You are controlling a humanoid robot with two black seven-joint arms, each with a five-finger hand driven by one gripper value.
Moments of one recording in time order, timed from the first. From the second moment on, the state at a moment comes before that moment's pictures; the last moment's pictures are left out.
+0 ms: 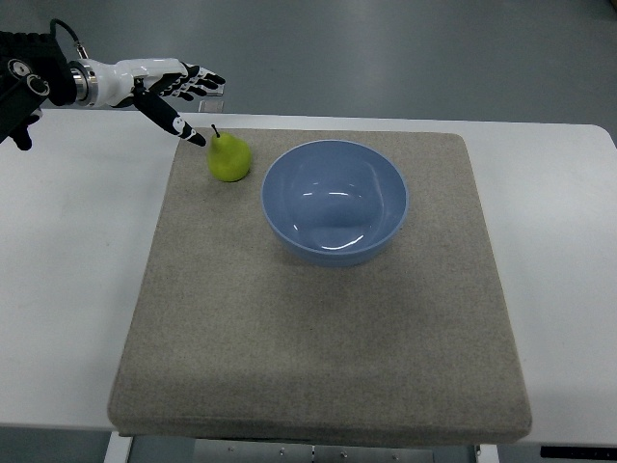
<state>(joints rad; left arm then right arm) -1.20 0.46 -0.41 -0.57 1.15 -0.55 -0.19 0.02 0.00 0.10 0.12 -0.01 0.07 0.21</state>
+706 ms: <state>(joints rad) -1.15 0.35 -0.33 -0.57 1.44 -0.33 -0.19 0.02 0.00 0.10 0.12 -0.01 0.07 0.21</state>
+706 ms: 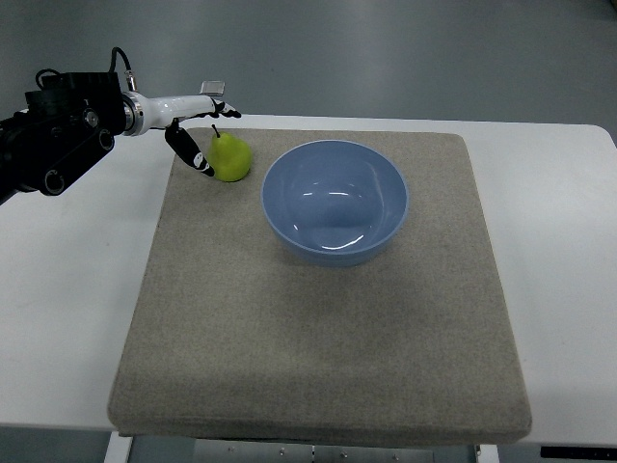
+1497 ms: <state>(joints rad) -1.11 0.33 -0.33 -0.56 1.42 -0.30 -0.19 0.02 0.00 0.10 0.12 -0.01 0.07 0.21</state>
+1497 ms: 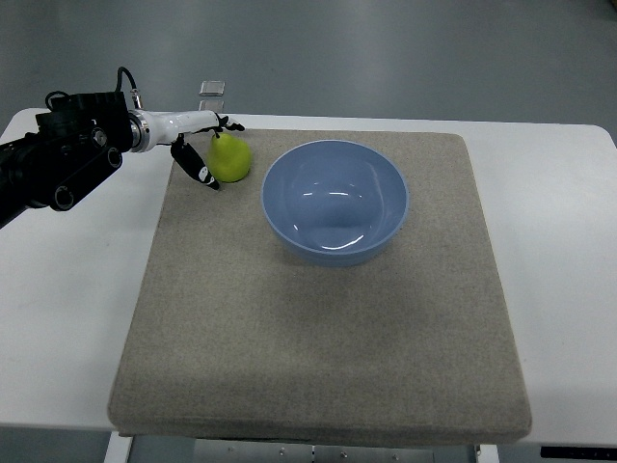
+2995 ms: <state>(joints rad) -1.21 0.60 -0.34 -1.19 1.28 -0.29 -0.19 0.02 0.00 0.10 0.12 -0.01 0.07 0.21</state>
